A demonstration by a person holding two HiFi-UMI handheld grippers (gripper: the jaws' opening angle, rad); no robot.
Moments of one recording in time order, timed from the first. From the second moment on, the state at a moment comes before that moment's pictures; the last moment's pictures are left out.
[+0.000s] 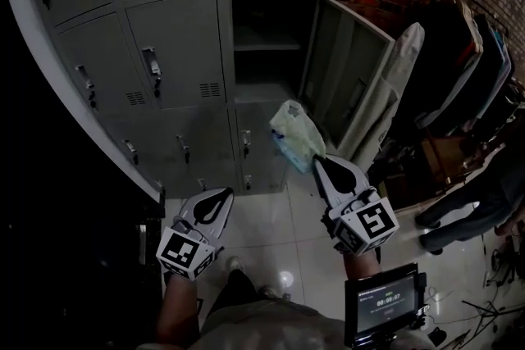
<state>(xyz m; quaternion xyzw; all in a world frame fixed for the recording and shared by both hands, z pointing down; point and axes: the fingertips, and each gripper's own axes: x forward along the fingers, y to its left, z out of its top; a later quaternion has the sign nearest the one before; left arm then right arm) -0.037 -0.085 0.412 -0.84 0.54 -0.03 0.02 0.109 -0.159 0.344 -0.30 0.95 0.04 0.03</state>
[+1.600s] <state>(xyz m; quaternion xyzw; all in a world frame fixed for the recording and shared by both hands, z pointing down) -0.106 -0.153 0.370 -0.85 0.52 -0.01 0.09 0.040 -0.239 0.330 -0.33 0.94 0.03 0.07</state>
